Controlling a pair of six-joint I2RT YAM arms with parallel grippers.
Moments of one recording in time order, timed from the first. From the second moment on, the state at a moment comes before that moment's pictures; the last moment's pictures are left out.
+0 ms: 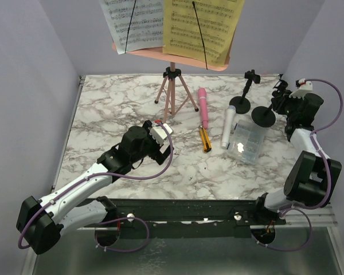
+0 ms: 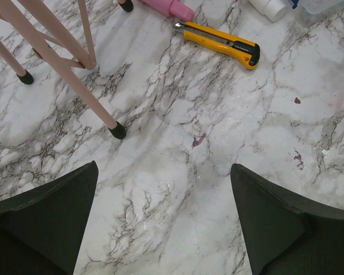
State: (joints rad) left arm -0.73 0.98 0.71 -0.15 0.06 0.21; right arm -0.38 1.45 0.91 0.32 -0.43 0.05
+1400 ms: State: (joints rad) left arm -0.73 1.00 0.71 -0.16 0.05 0.21; right arm -0.38 1.82 1.14 0.37 -0.44 -0.08
